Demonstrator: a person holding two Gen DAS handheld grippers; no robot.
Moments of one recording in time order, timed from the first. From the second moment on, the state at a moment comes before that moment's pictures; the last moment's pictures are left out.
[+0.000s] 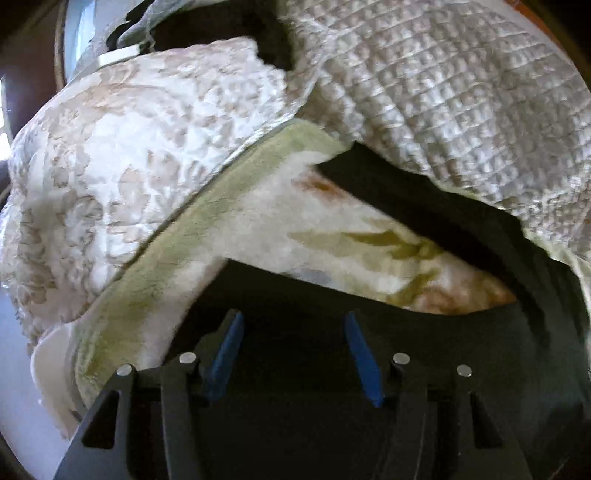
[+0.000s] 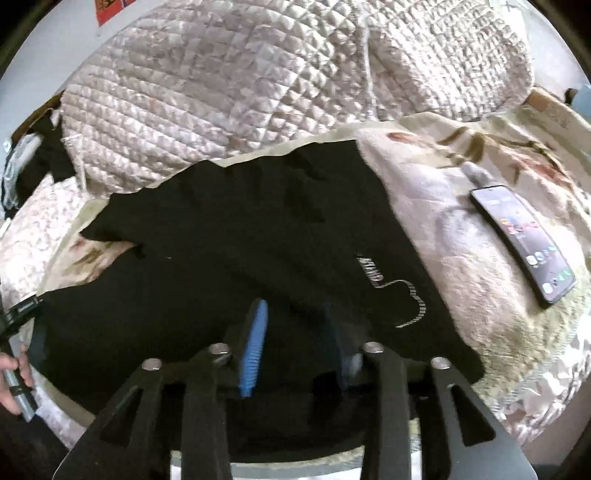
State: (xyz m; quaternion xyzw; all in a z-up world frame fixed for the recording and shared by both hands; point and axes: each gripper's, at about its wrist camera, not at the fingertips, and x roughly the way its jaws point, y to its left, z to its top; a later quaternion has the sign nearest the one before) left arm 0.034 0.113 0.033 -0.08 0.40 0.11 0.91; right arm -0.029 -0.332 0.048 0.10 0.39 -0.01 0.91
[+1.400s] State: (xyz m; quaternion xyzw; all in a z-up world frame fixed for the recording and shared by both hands) left arm 0.240 -0.010 0.049 0.01 0.41 -0.08 0.91; right arm 0.210 -0.314 0.038 -0.05 0.47 0.16 0.87
